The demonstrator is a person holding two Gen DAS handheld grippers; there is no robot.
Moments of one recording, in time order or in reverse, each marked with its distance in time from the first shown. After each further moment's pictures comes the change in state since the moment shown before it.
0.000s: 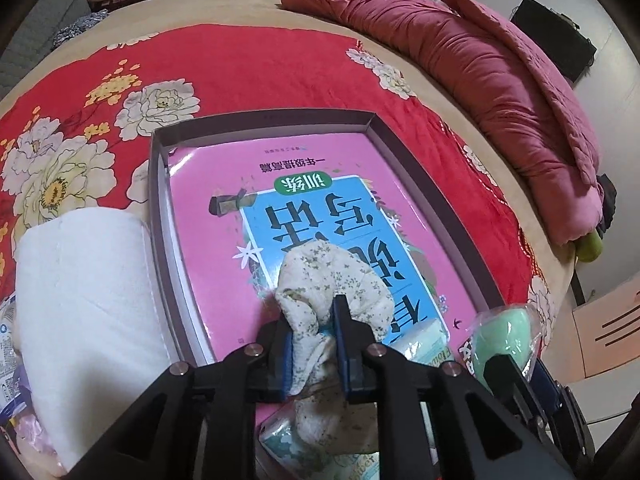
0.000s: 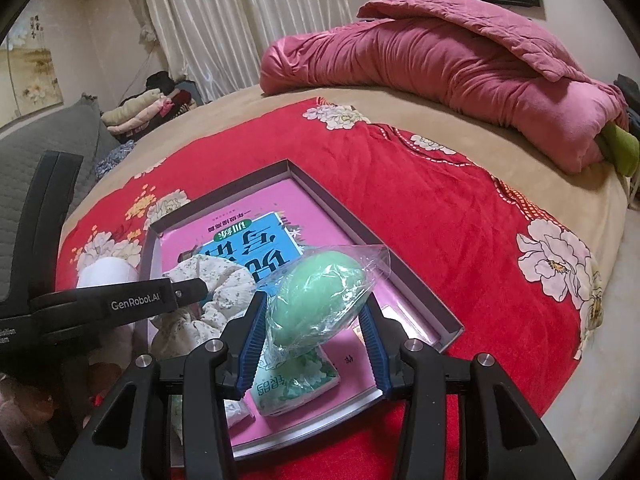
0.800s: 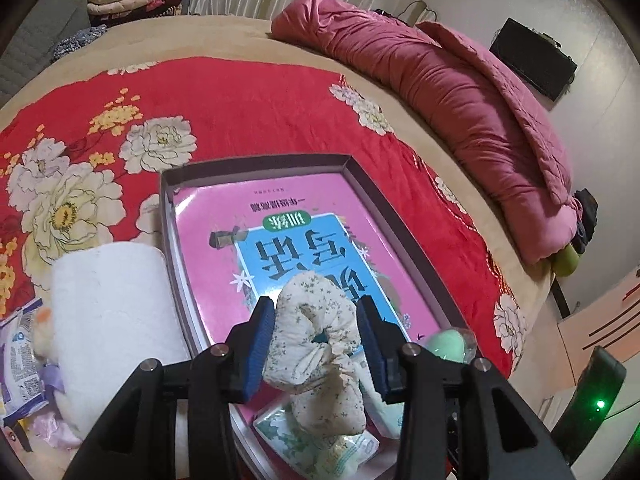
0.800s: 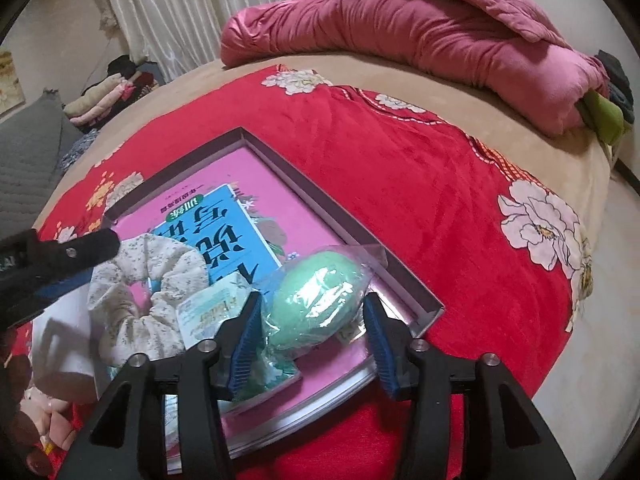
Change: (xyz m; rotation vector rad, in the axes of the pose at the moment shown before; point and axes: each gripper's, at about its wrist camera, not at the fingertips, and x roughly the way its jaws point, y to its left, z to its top) left arm -0.042 -0.002 0.004 -0.004 -0.108 -0.064; right arm 0.028 -0.017 -0.004 0.068 0.121 -0.109
